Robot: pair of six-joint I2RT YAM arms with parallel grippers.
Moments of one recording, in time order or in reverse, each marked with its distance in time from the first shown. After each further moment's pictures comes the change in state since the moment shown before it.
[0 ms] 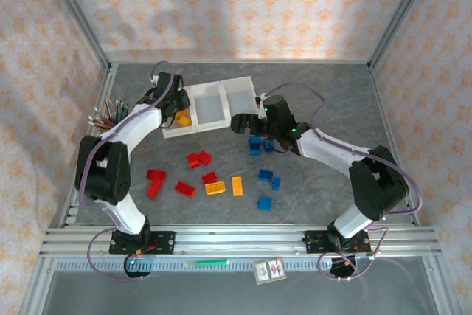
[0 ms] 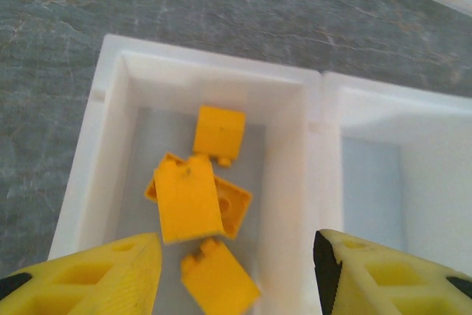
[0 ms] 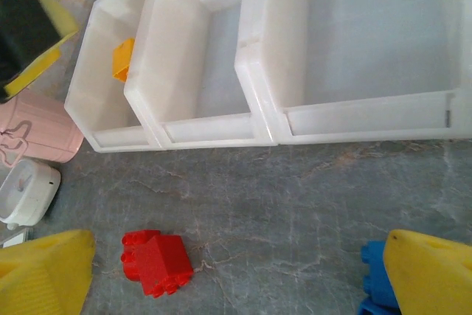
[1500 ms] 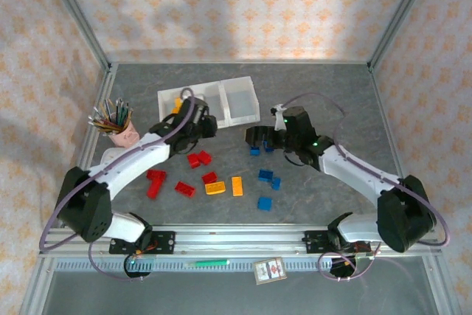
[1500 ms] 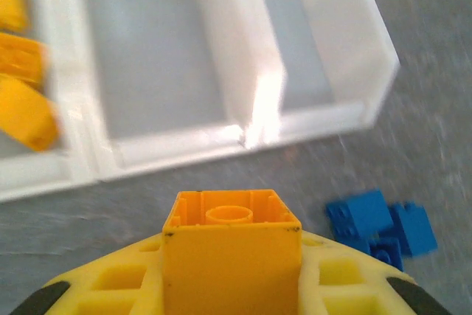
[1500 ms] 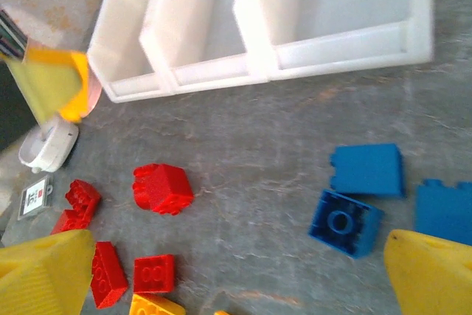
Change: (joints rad) left arm -0.291 -0.272 -0.203 -0.002 0.056 -0.054; right arm -0.027 -0.234 -0.166 -0.078 -0.080 -0.047
